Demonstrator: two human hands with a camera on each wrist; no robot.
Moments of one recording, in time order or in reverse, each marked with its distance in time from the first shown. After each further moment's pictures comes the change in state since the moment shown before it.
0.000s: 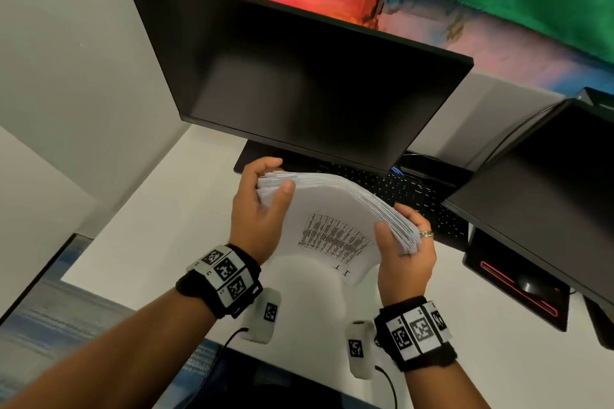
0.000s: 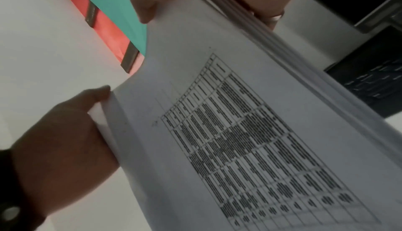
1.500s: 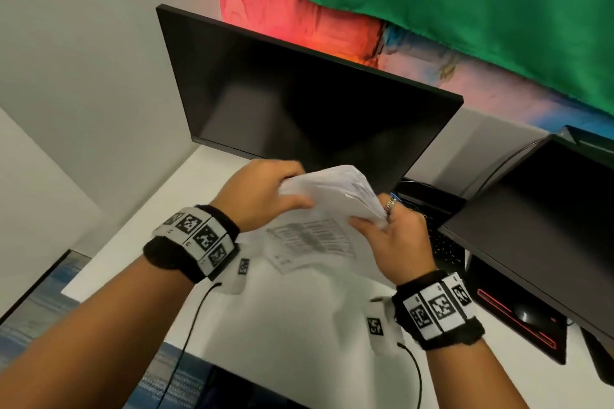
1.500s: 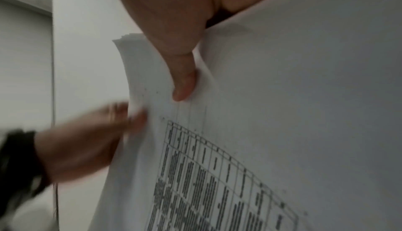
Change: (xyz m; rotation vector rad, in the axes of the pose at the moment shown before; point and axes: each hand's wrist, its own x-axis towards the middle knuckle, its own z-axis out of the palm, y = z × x) left_hand 0.068 0.039 -0.034 0.640 -0.505 0.224; right_hand 0.048 -0.049 0.013 -0.534 -0.418 -0.231
